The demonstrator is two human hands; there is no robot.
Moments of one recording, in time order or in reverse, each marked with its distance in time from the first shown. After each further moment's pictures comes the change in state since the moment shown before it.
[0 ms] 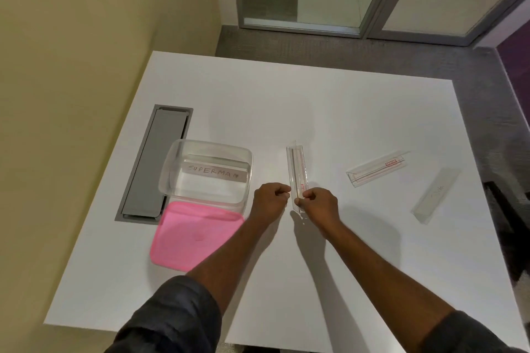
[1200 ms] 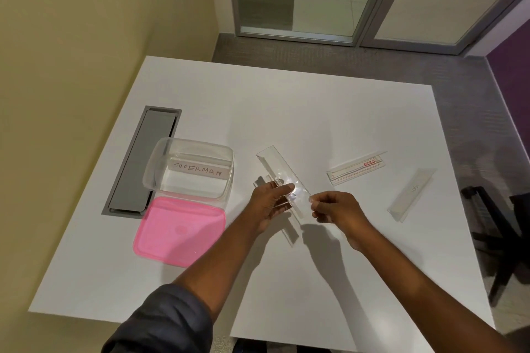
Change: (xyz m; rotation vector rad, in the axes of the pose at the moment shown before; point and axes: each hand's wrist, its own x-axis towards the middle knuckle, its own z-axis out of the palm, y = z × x) left_hand -0.020 0.022 0.047 -0.771 -0.164 -0.283; right_hand -0.034 0.035 -0.122 0.348 -0.246 0.021
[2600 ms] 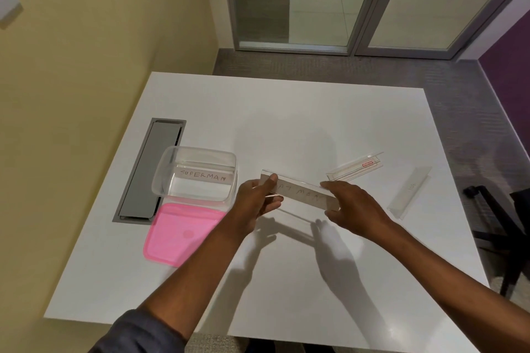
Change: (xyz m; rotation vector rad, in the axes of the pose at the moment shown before) left_hand -0.054 0.038 -0.015 0.084 0.062 0.097; right_hand -0.035 -0.030 -0.029 -1.052 0.025 -0.453
